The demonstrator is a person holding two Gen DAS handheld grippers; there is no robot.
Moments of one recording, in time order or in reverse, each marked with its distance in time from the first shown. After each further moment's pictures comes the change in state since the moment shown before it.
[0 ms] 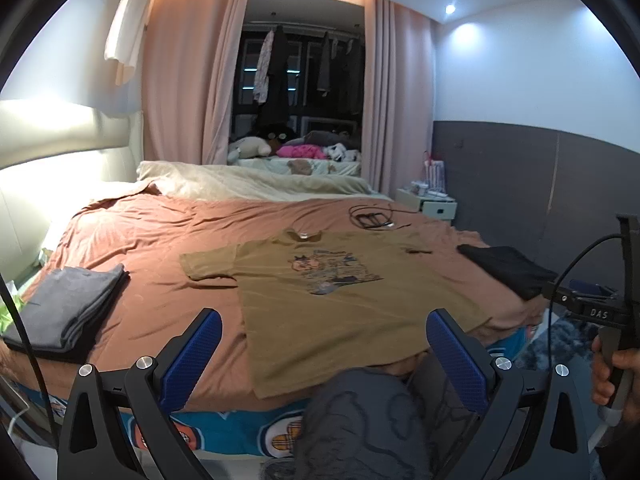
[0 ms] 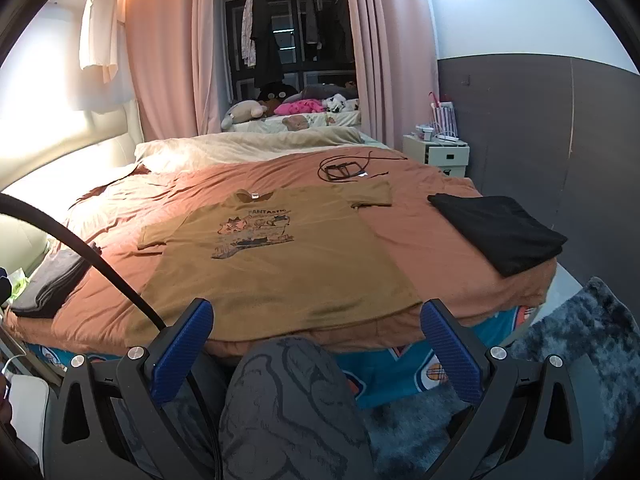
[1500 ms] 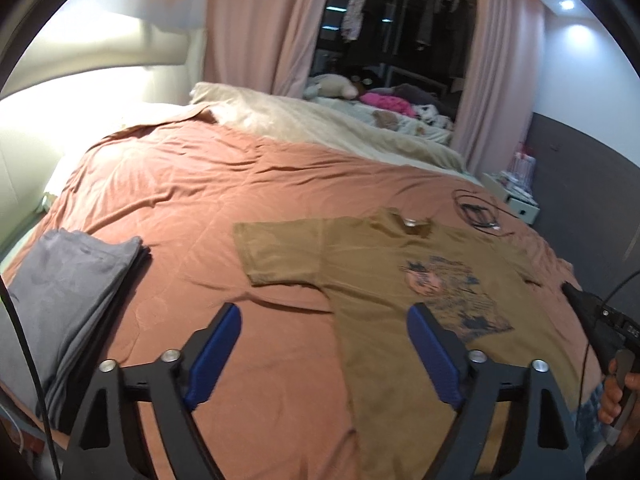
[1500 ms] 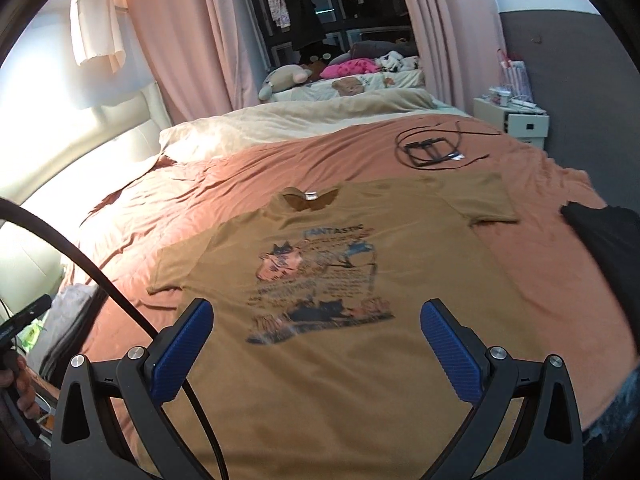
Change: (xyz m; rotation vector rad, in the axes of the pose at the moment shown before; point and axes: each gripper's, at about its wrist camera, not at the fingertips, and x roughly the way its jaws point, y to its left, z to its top) left arm 0.234 0.189 0.068 -0.237 0.222 0.184; right arm 0.226 0.015 0.131 0.038 0.140 0.232
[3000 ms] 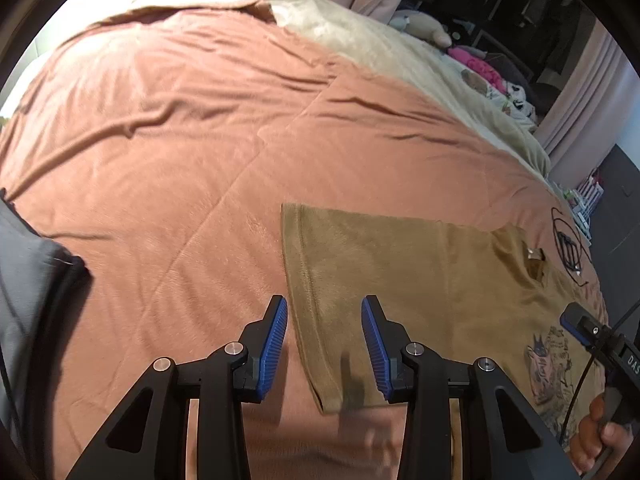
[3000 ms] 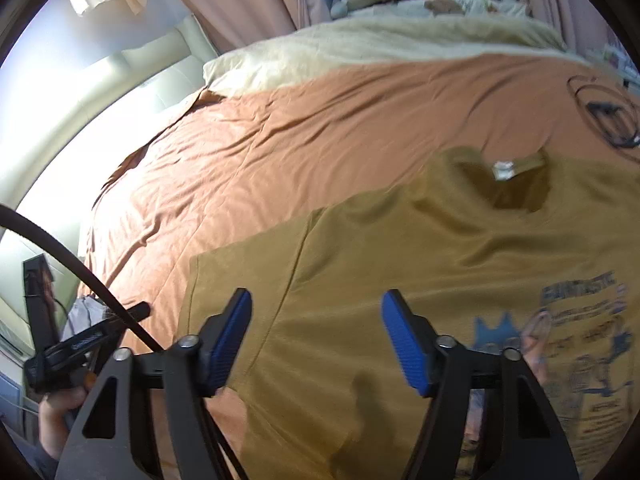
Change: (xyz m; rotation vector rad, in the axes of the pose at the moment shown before) left arm 0.263 0.129 0.070 -0.240 0.268 0.055; right arm 0.323 0.103 0.108 -0.019 0.276 0.209
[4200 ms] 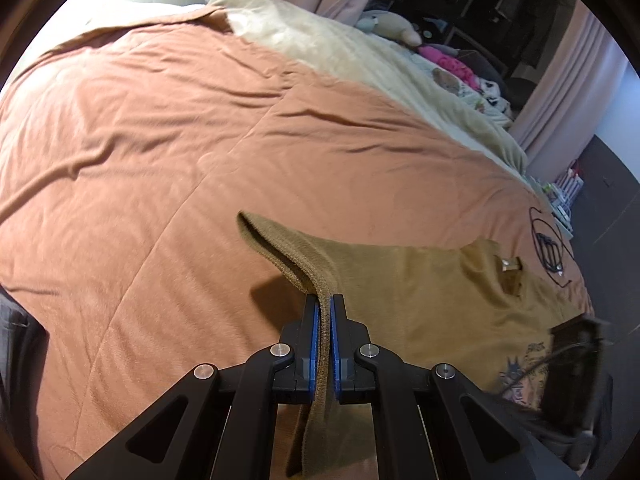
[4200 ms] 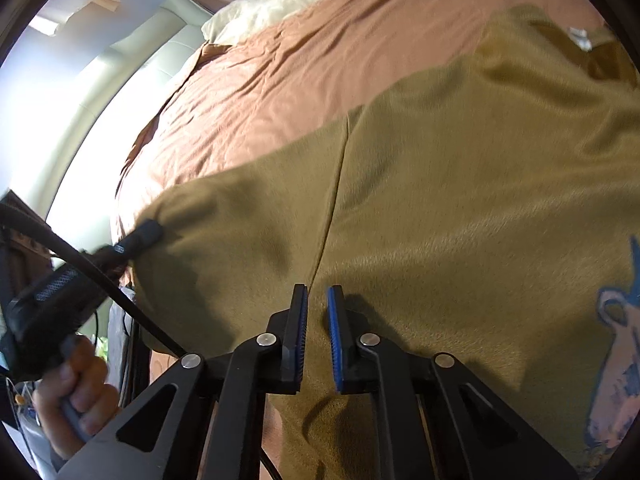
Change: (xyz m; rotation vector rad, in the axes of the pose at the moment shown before) left arm 0.012 -0.050 0.035 0.070 -0.021 -0.081; right arm 0.101 -0.026 -0.007 0.194 0.221 0.239
